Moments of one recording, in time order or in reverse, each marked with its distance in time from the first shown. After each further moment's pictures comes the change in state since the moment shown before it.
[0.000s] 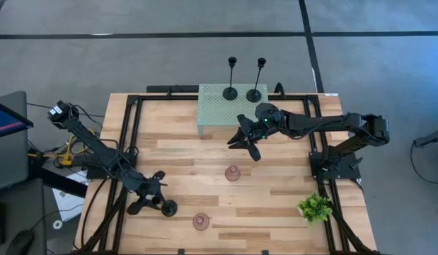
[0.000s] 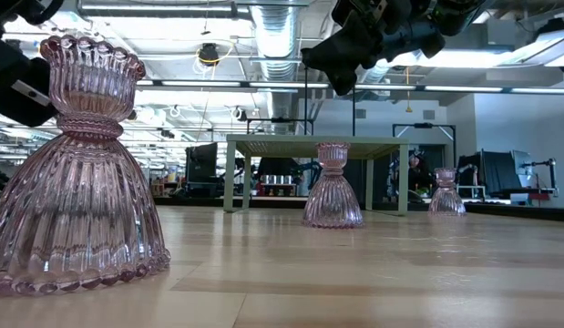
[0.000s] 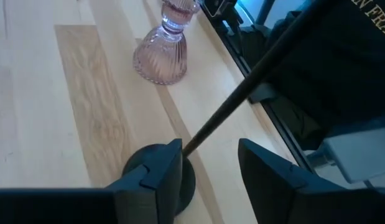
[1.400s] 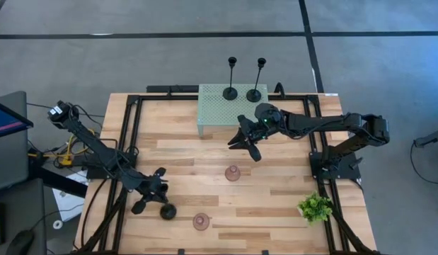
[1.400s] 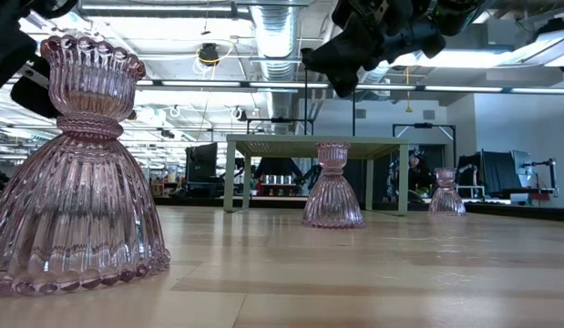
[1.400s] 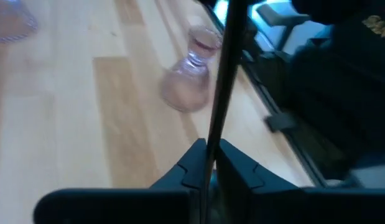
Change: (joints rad) left arm 0.000 0.000 0.000 0.059 -0.139 0.002; right arm 0.000 0.000 0.000 -0.023 0.000 0.000
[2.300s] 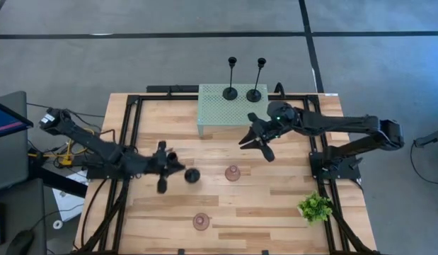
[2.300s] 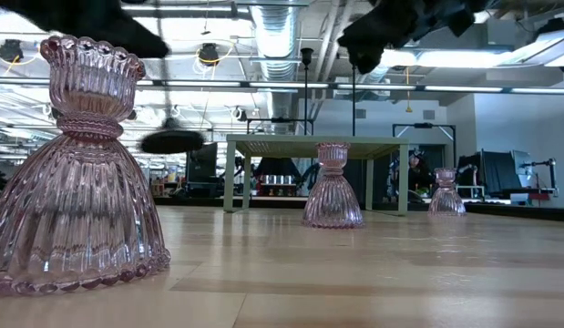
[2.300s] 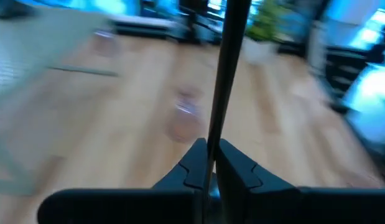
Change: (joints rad) left arm 0.245 0.014 0.135 0.037 -0.375 0.133; right arm 0.002 -0.184 0.000 -0.217 -0.001 -0.128
